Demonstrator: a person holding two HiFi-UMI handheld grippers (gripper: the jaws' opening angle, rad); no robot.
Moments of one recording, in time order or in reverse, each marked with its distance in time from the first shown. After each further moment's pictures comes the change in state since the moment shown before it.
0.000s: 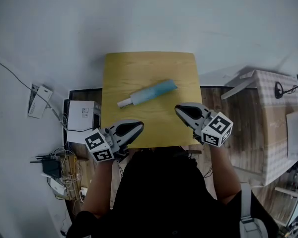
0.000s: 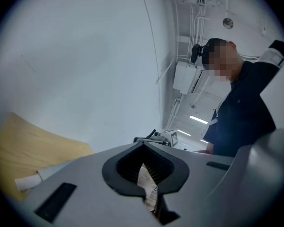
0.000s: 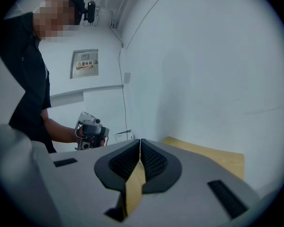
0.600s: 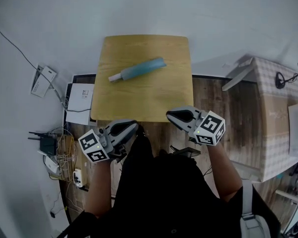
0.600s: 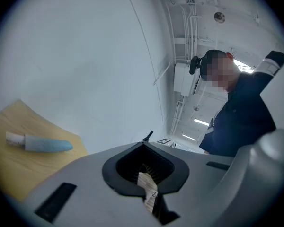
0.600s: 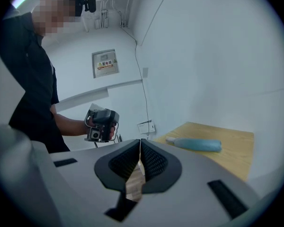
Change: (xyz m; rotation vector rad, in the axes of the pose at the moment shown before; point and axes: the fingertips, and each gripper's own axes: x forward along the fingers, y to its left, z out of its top) left arm 0.022 -0.140 -0.072 -0.007 -0.082 0.070; right arm -0.113 0.094 -0.081 0.006 0.079 0.224
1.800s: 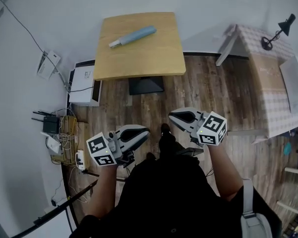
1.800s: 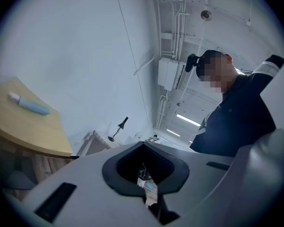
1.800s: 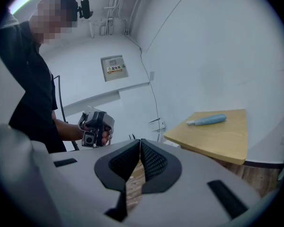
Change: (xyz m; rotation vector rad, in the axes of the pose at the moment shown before) left arm -0.093 -0.281 -0.144 -0.045 0.080 -0.155; right arm -0.102 0.272 -0.111 0.079 -0.067 -0.038
